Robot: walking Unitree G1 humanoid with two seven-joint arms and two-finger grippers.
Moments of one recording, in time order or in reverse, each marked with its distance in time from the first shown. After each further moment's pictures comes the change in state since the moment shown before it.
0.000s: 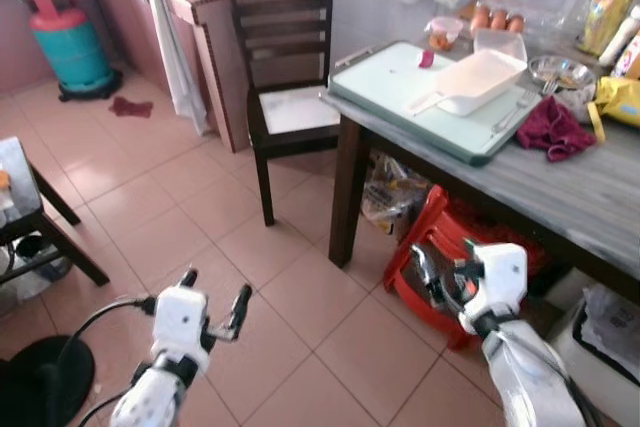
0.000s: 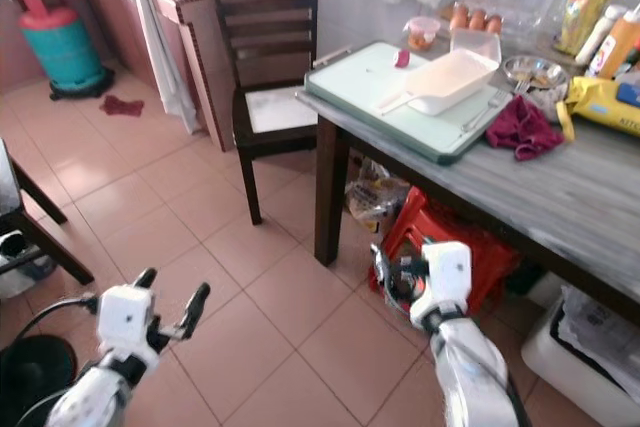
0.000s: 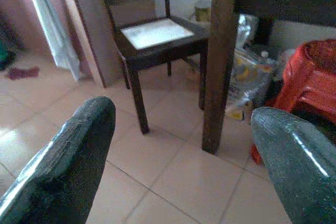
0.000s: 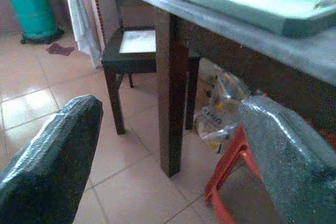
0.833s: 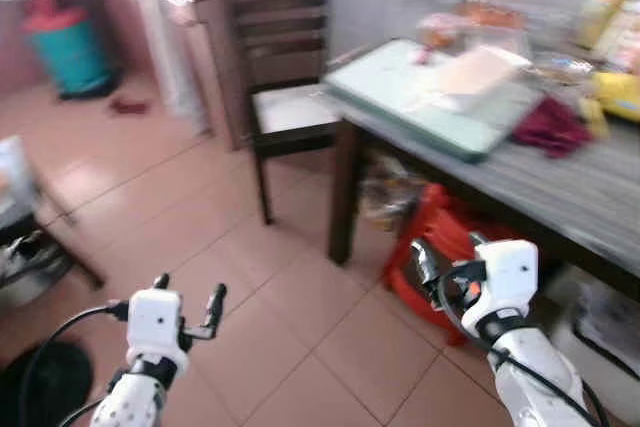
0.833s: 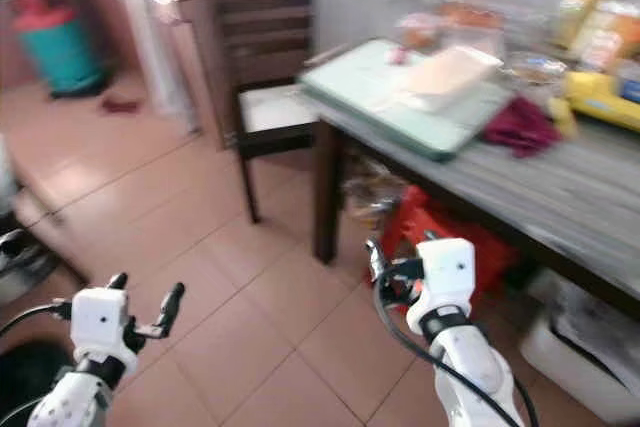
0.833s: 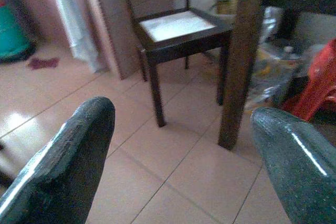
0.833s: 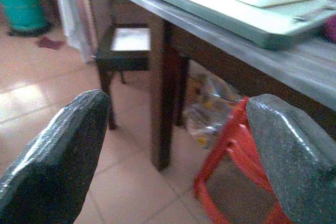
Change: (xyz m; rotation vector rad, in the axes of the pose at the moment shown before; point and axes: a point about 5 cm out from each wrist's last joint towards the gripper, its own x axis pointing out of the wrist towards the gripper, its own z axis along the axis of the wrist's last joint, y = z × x) left arm 0.000 0.019 -0.006 -0.016 0.037 0.083; right arm -0.012 0.017 0.030 -0.039 0.015 -0.032
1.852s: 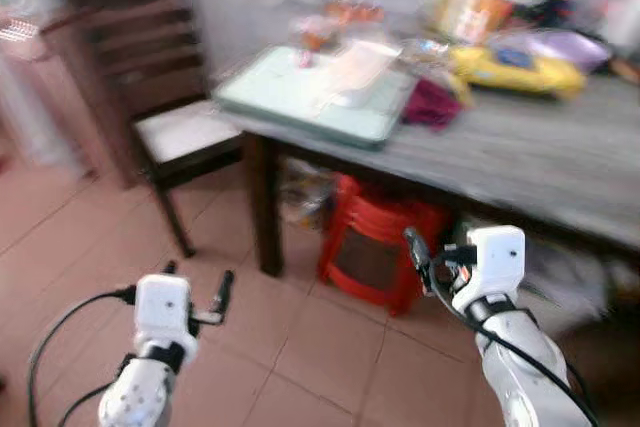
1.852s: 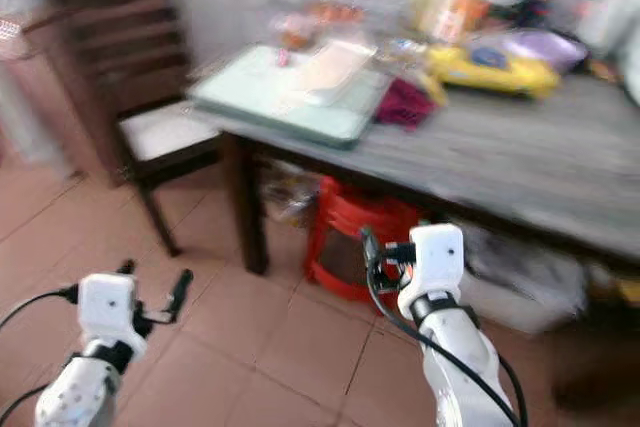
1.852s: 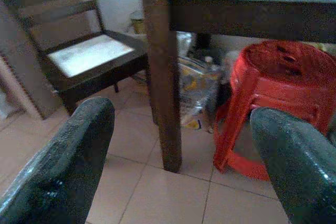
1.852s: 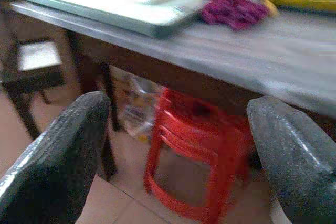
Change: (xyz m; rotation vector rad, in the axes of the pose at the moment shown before) left arm 0.009 -0.010 0.017 -0.005 -0.011 0.001; right arm 0.016 0.004 0.006 0.041 -0.007 -0.026
